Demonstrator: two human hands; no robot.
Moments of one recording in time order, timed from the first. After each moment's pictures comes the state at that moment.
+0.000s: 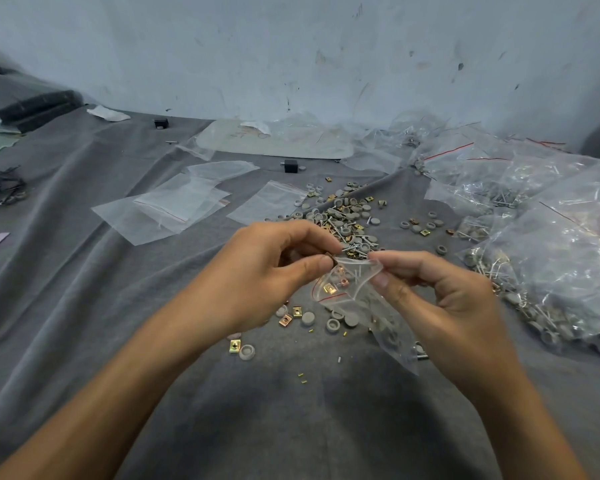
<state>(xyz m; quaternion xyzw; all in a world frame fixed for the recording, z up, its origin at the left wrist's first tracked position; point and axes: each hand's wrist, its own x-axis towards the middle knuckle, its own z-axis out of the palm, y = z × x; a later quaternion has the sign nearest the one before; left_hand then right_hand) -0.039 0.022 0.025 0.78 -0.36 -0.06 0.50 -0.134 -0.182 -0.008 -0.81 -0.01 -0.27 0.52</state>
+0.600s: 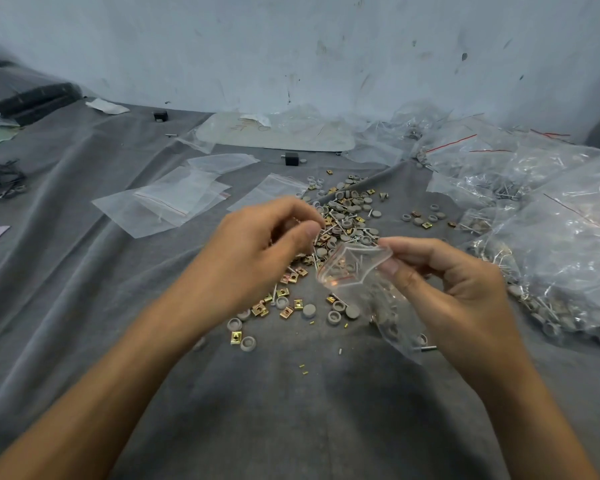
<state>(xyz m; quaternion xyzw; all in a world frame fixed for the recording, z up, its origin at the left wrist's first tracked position) -0.023 0.028 0.013 0.80 -0.37 0.05 0.47 -0.133 -0.189 -0.013 -0.80 -0.02 -0.29 0.53</state>
